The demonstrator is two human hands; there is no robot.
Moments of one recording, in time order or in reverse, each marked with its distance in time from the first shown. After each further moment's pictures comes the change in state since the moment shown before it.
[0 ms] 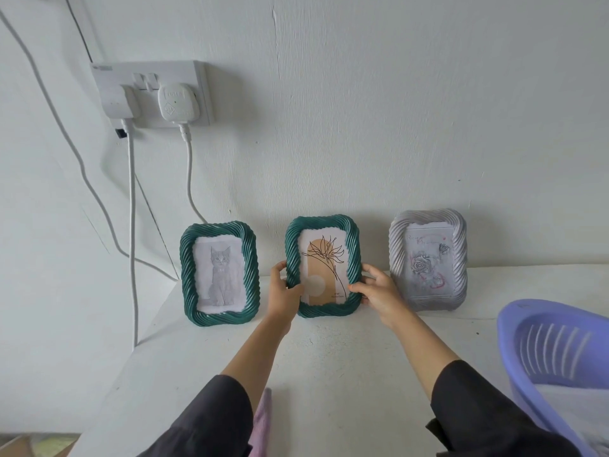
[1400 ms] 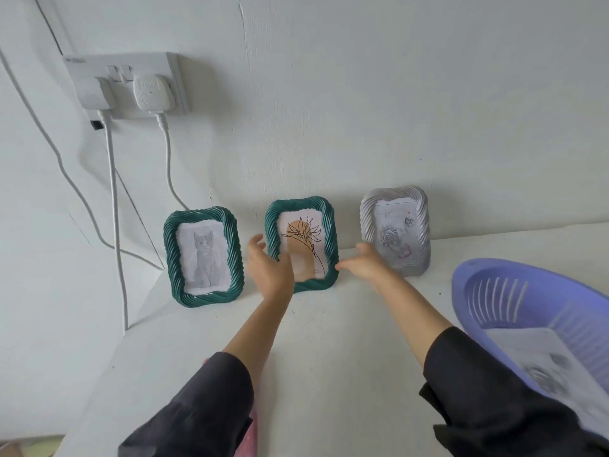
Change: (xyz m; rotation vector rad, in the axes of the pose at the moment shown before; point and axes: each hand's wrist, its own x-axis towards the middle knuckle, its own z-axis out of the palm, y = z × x) left_hand -0.040 0.019 0.025 0.233 0.410 0.257; right_hand -0.054 -0.048 -0.002 -0.605 0.161 0.133
